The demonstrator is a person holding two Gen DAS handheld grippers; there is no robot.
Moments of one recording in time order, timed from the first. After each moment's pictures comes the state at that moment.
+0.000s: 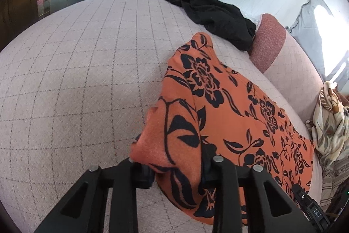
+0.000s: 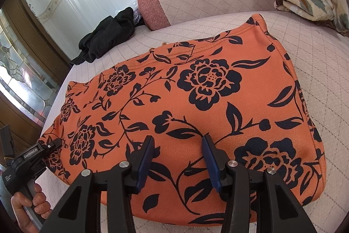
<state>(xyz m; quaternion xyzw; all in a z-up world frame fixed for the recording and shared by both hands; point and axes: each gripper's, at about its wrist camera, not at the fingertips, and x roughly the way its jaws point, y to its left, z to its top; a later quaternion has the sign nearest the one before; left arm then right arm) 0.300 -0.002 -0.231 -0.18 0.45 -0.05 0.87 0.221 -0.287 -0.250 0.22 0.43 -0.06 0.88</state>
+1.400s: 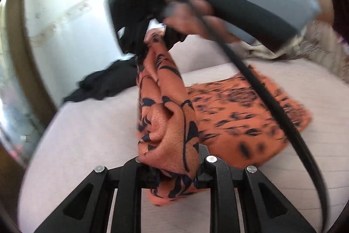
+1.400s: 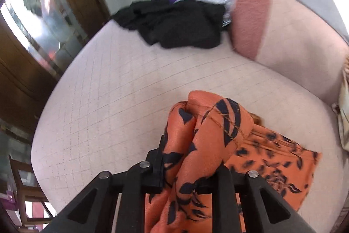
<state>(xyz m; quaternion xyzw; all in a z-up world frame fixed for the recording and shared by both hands) 0.178 -0.125 -0.171 0.17 0.24 -0.27 0.92 0.385 -0.160 -0.130 0.03 0.53 0.05 0.85</state>
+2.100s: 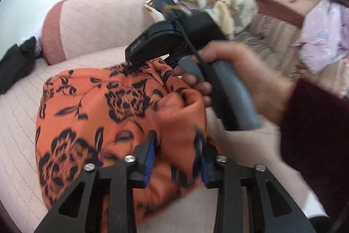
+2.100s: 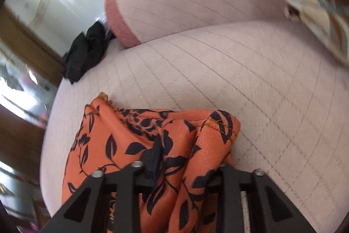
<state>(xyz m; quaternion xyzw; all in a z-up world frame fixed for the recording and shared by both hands) 0.177 -0.287 -0.187 0.11 0.37 -0.47 0.79 0.331 -0.460 -0.262 0.26 0.47 0.01 0.84</state>
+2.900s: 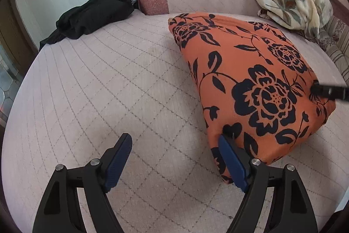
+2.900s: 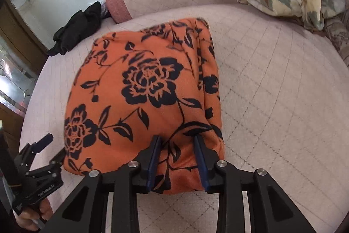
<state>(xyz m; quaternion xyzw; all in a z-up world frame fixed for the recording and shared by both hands) 0.223 -0.132 -0.210 0.15 0.45 -0.22 0.85 0.165 -0.363 -0.221 0.18 0.50 -0.11 0.84</state>
